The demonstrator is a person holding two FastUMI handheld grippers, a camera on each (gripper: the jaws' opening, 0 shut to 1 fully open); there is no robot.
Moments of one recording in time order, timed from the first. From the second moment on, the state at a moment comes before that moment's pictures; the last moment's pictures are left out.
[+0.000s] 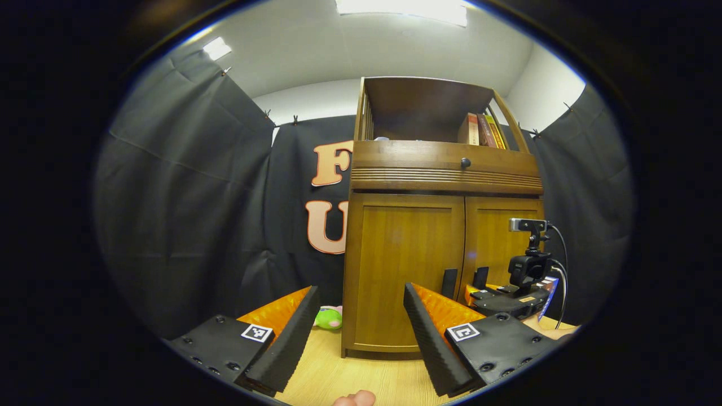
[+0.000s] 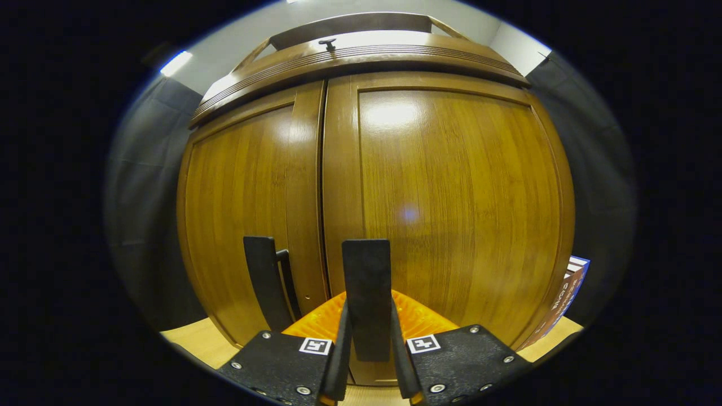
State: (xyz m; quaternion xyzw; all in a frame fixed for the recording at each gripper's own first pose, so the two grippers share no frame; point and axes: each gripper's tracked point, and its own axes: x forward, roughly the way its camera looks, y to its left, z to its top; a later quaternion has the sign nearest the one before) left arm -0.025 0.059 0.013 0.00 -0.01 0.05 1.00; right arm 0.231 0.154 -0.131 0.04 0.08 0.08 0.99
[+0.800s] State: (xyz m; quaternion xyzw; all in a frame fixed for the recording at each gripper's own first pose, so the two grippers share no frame) left arm -0.064 0.048 0.021 0.02 -0.01 0.04 1.00; right arm 0.178 0.141 -0.131 0.05 0.11 0.10 0.99
